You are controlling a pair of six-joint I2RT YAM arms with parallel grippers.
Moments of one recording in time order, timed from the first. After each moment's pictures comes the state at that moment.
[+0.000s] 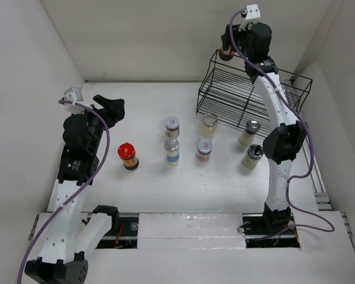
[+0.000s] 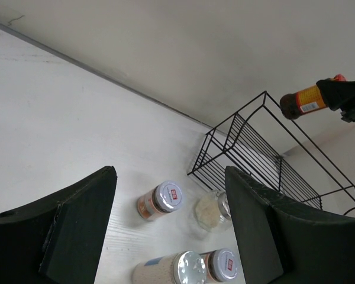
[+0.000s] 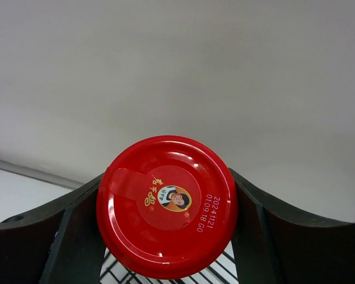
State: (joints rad) left arm -0.13 0.79 0.99 -0.24 -0.05 -0.64; right arm 0.21 2.17 2.38 -0.16 -0.06 -0.02
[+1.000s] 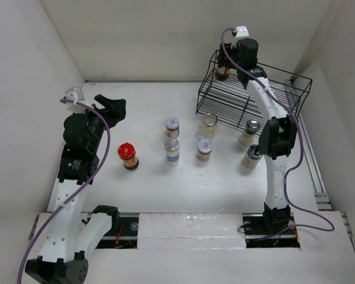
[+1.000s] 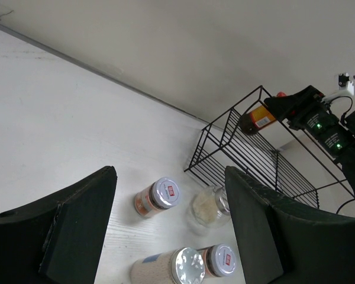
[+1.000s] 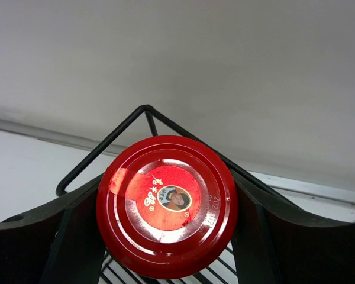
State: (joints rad) left arm -0.13 0.80 0.99 -0.24 -0.02 -0.64; right arm 0.19 2.29 2.30 -0.20 -0.05 0.02
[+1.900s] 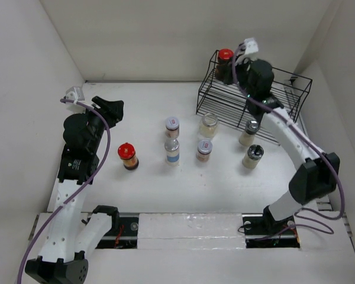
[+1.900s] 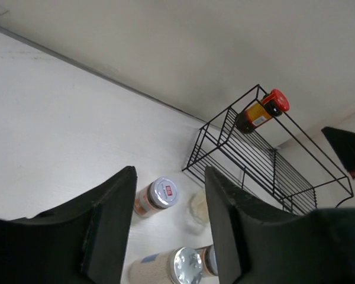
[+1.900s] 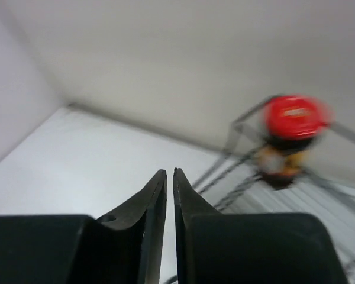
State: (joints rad) left arm -0.13 0.80 0.99 -0.23 -0.01 -0.65; right arm 0.28 1.63 1.55 0.12 -0.14 0.14
